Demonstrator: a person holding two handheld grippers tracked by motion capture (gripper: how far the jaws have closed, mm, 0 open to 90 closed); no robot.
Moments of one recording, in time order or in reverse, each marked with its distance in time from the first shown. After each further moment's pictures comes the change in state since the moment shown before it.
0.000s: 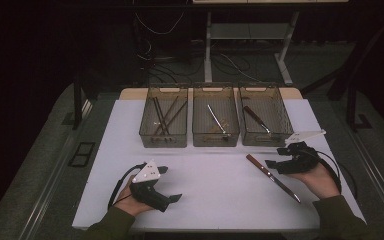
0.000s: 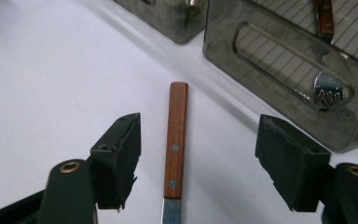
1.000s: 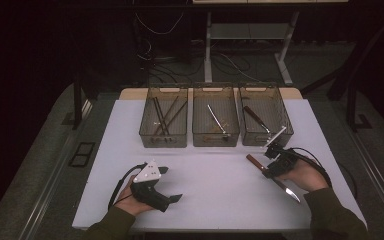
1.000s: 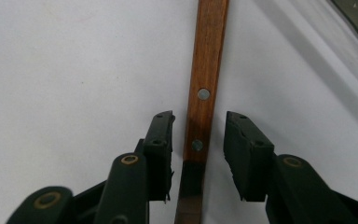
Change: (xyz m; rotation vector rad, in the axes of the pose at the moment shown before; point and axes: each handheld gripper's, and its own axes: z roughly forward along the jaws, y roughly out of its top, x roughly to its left) left arm 0.001 -0.001 0.002 0.010 0.000 -0.003; right arm 0.017 0.021 0.047 0.488 -0.002 -0.071
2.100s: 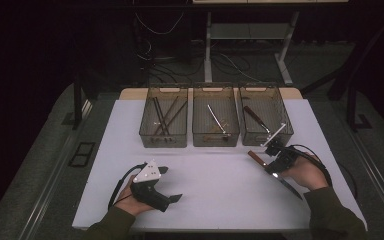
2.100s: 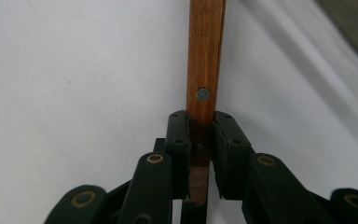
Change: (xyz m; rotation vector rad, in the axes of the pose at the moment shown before) left arm 0.000 0.000 0.000 -0.001 0.000 0.002; right arm -0.009 0.002 -0.006 0.000 -0.002 0.009
